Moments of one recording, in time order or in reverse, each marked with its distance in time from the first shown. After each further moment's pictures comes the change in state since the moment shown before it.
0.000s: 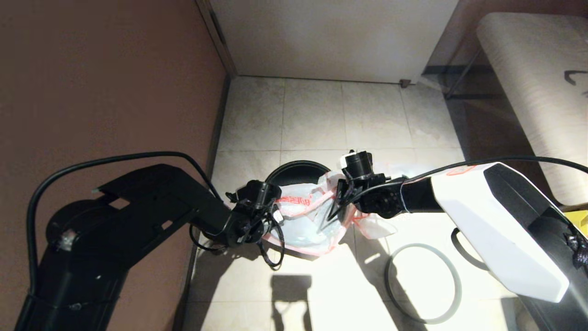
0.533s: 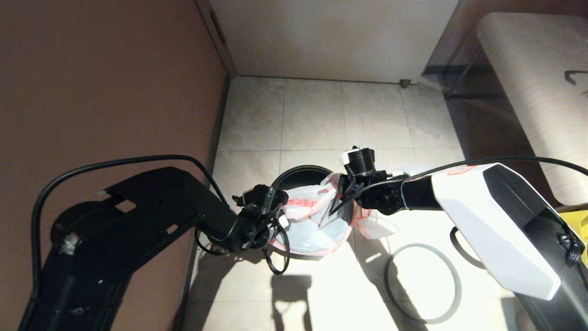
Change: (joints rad) left arm -0.043 0.001 0.029 -0.008 0.000 0.013; right arm -0.019 0.024 -0.054 -0.011 -0.005 0.002
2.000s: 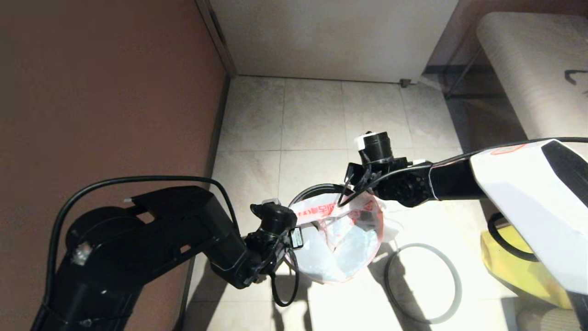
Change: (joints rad) left arm -0.085 0.016 0.209 -0.371 -0.040 0.229; right arm -0.001 -0.199 0.201 -0.029 0.086 0.063
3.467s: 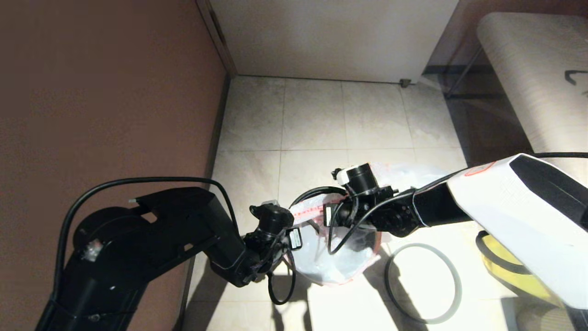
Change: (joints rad) left arm 0.025 0.026 -0.013 -0.002 -0.065 -0.008; right arm 0.075 0.017 0.158 -0.022 0.367 -0.136
